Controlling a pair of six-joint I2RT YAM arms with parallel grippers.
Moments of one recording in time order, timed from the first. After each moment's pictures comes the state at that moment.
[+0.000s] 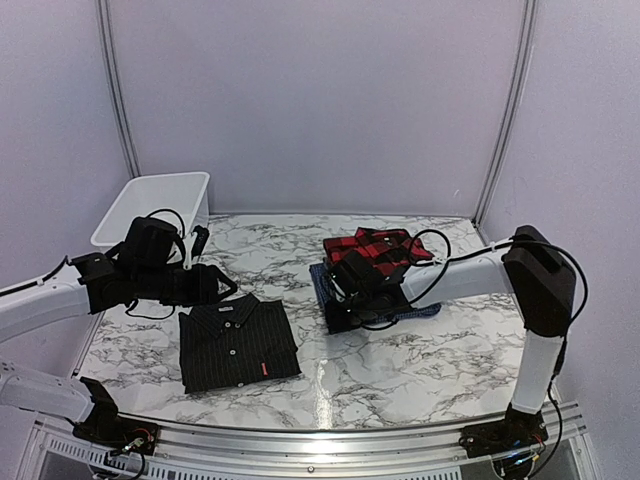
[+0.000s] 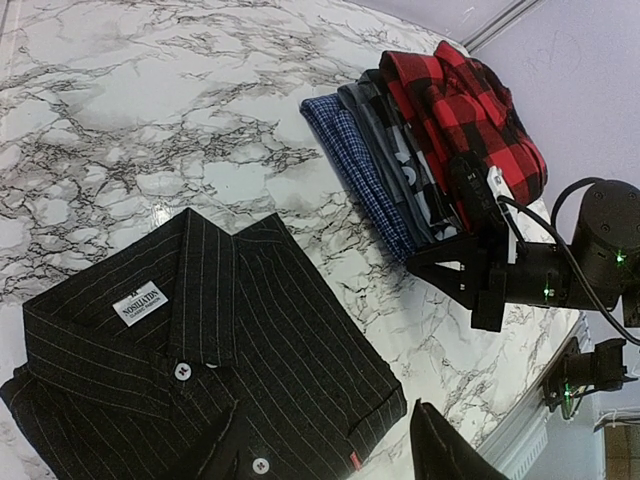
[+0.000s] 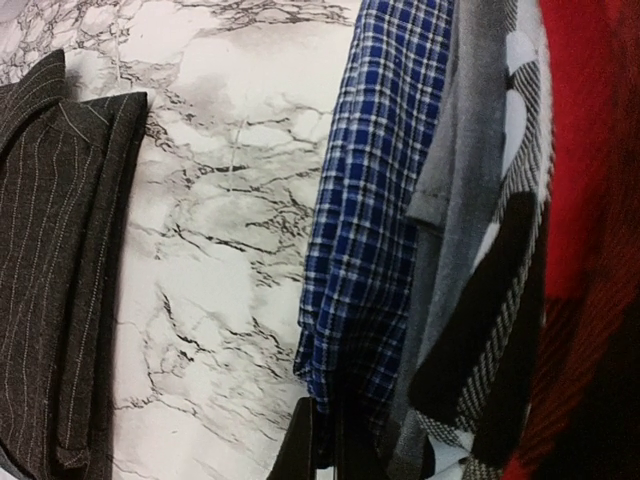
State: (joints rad) left arm -0.66 1.12 0.80 -0.37 0.15 -0.58; right arm 0.90 1.90 1.17 -0.25 0.06 0.53
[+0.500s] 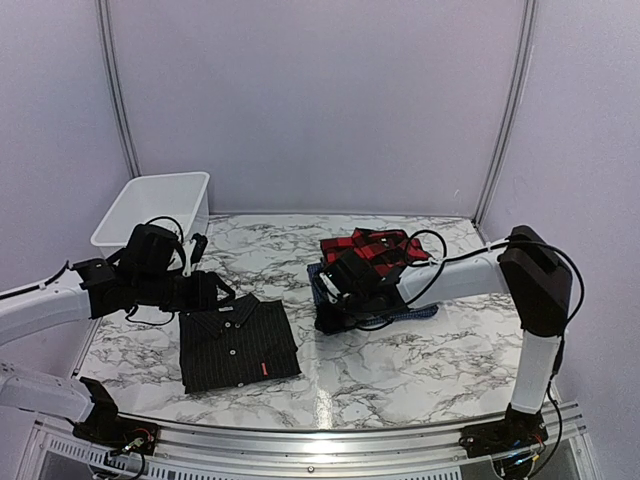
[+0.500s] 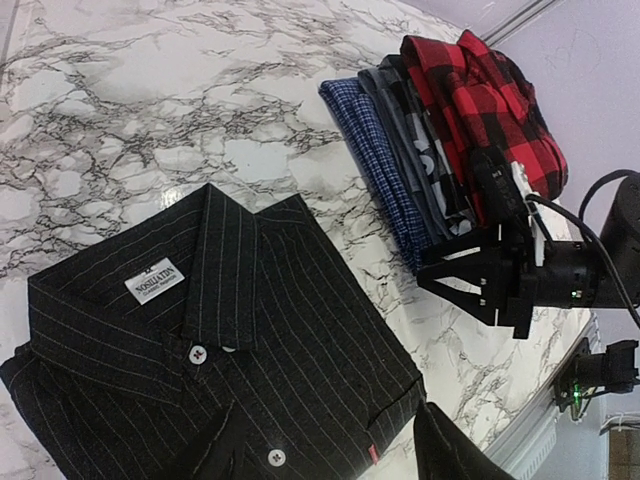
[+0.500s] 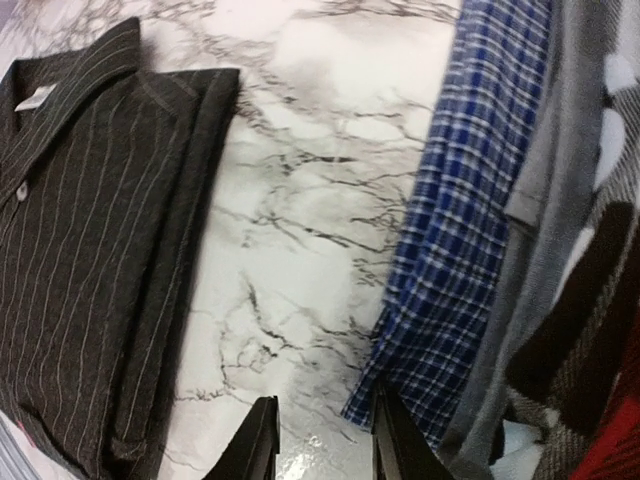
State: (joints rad) left arm -0.66 1.11 0.76 -0.36 0.13 -0.59; right arm 0.91 1.93 1.20 -0.22 -0.03 0.50
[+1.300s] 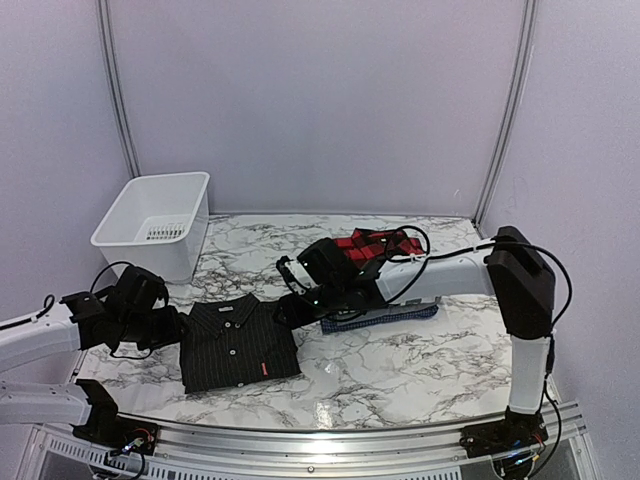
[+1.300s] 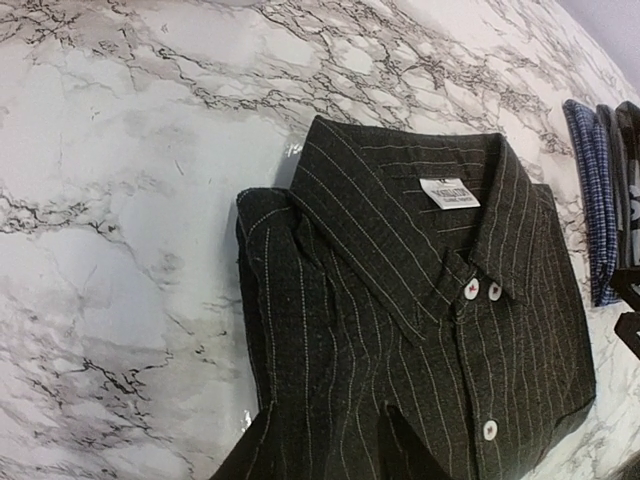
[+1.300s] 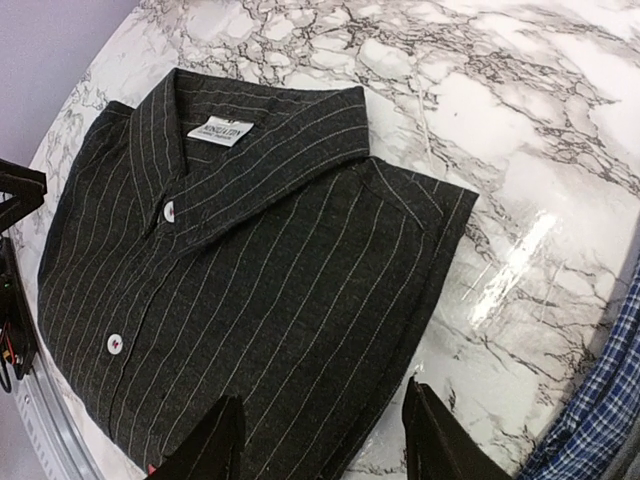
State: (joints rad) left arm -0.61 0.92 0.51 -0.54 -0.15 -0.82; right arm 0.98 2.00 1.38 -0.16 -0.16 0.43
